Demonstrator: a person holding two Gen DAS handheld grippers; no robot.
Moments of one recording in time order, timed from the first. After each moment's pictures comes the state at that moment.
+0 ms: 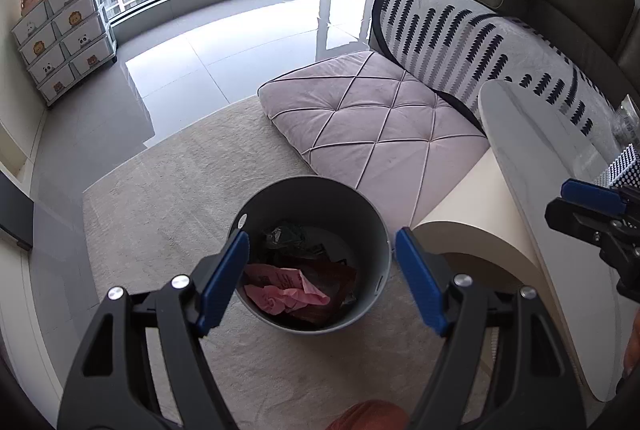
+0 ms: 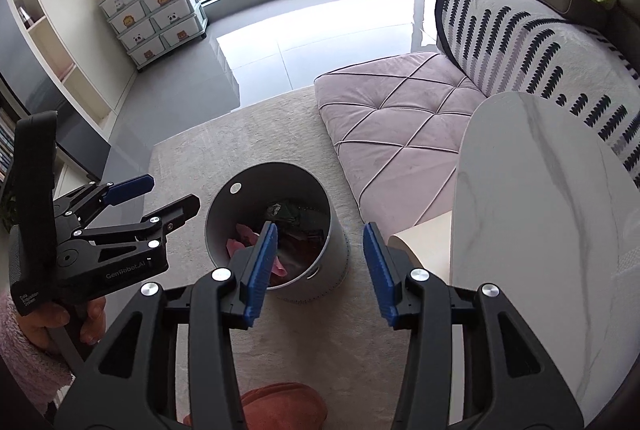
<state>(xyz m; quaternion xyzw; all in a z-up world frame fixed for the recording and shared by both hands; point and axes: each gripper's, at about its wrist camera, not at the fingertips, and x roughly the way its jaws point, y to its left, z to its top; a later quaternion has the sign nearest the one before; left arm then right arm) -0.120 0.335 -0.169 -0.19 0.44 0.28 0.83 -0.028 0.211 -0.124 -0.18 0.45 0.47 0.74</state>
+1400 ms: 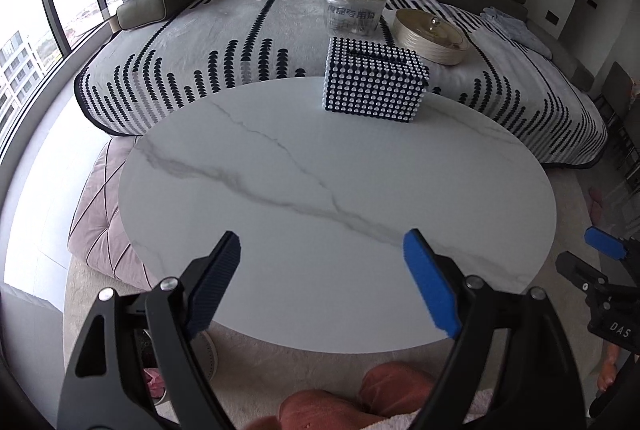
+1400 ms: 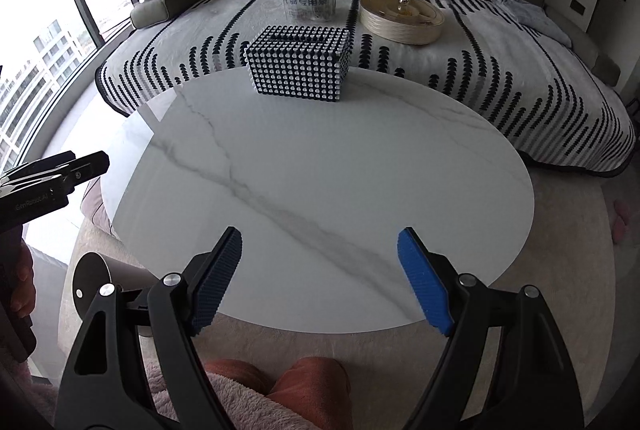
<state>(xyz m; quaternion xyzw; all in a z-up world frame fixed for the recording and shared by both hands) 0.046 -0.004 -0.042 0.02 0.48 -0.11 0.87 -0.059 -0.229 -0.025 0.04 0.48 -0.01 0.88</state>
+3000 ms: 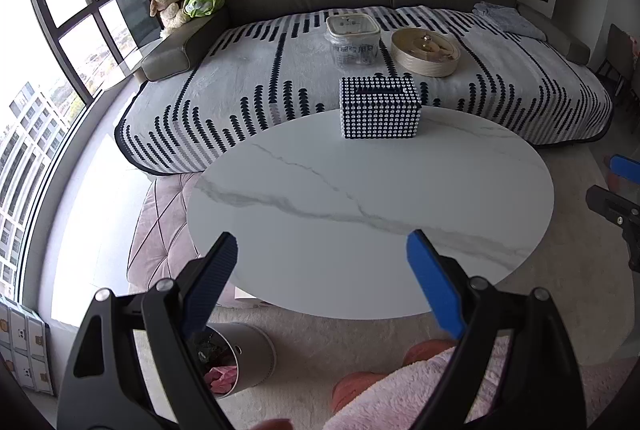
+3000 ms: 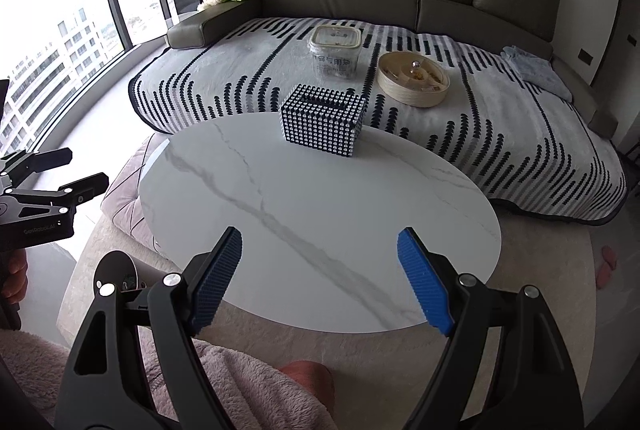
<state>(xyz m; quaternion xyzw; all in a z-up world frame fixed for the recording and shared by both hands) -0.009 -0.006 0.072 0.11 0.44 -0.08 0.89 -0.091 -0.218 0.097 0.00 0.43 0.02 0.90</state>
